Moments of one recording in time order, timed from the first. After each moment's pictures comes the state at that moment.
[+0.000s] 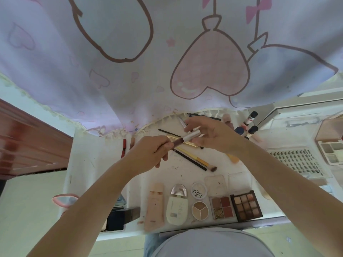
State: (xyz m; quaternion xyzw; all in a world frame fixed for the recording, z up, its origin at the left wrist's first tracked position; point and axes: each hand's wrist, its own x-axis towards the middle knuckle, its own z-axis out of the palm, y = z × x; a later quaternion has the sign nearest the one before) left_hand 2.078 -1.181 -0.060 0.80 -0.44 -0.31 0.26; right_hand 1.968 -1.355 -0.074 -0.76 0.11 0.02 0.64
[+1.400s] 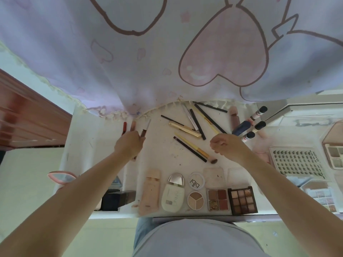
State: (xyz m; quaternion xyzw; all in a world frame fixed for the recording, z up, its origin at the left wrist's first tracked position) left_hand 2.111 -1.160 -0.151 0.94 -0.21 -0.26 0.01; right_hand 1.939 -1.366 -0.138 -0.82 0.33 0.14 0.44
